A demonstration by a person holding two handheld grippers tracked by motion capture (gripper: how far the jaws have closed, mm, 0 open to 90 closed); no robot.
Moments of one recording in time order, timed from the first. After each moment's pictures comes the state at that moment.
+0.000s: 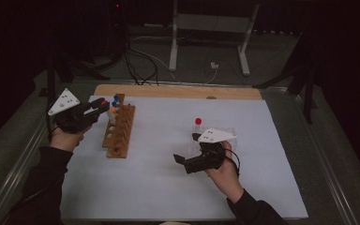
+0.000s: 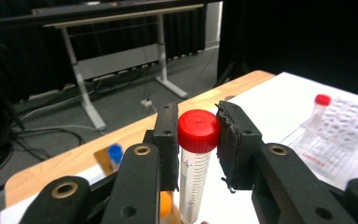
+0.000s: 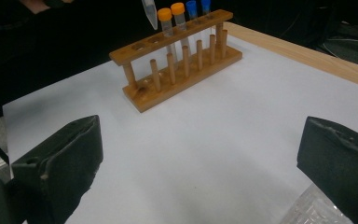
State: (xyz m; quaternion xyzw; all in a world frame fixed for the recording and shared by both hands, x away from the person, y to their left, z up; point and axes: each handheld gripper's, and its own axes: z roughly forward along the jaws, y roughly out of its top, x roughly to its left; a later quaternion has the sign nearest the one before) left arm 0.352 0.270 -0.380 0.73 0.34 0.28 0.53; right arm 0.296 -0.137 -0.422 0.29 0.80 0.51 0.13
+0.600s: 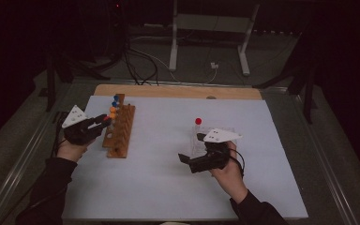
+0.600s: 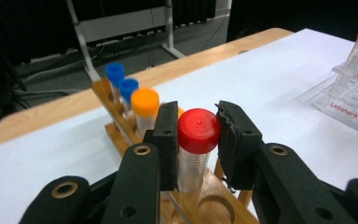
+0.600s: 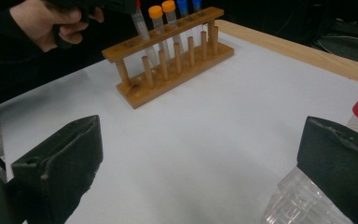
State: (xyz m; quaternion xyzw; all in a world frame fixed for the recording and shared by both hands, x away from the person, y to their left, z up) left arm 0.356 0.274 -0.444 0.75 0.38 0.25 0.48; right arm 0.297 -0.151 -0.425 0.30 0.79 0.51 0.13
